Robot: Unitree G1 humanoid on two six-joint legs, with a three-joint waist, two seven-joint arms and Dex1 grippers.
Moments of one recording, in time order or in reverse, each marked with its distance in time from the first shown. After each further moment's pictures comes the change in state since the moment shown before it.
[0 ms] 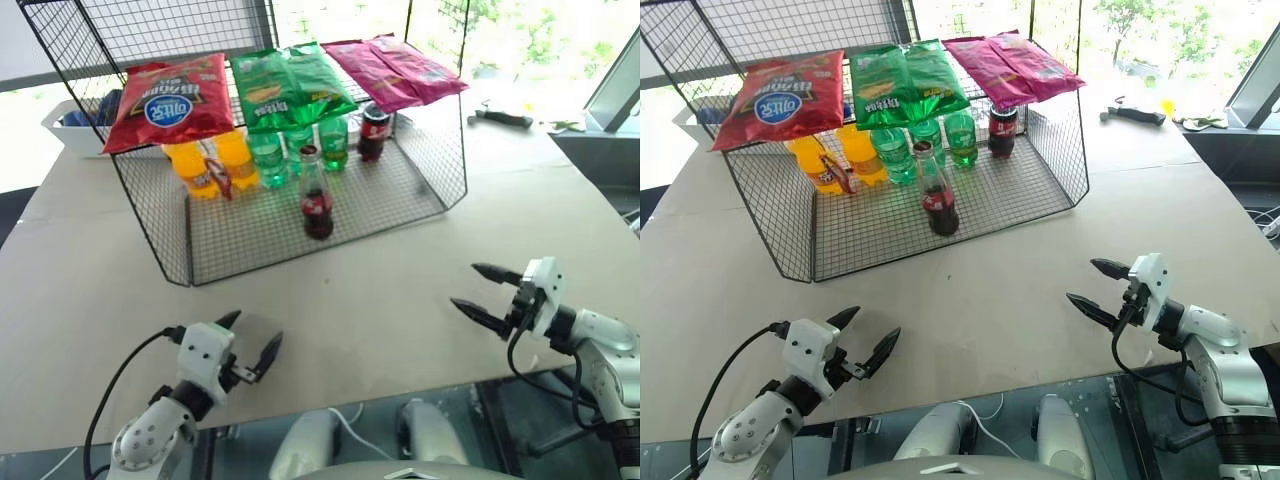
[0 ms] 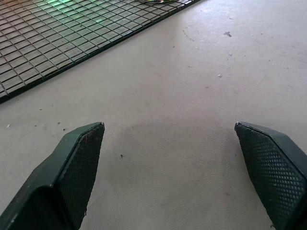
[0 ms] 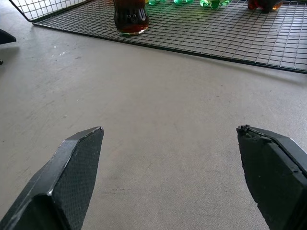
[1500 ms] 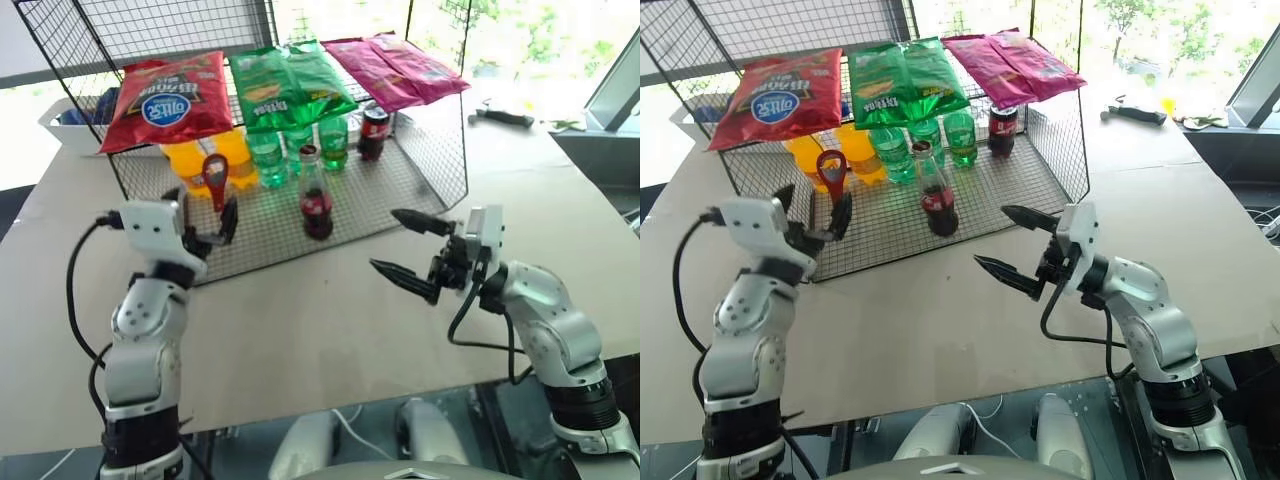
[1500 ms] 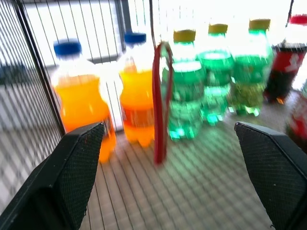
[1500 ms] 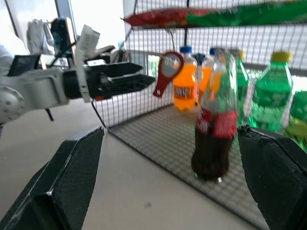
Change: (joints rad) left arm -0.682 -0.015 0.164 0.160 -0.038 0.112 0.279; right arm -0.276 0.215 0.203 -0.358 0.092 0.204 -0.171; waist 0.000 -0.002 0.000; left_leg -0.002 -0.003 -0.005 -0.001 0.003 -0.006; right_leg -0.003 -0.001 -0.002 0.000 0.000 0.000
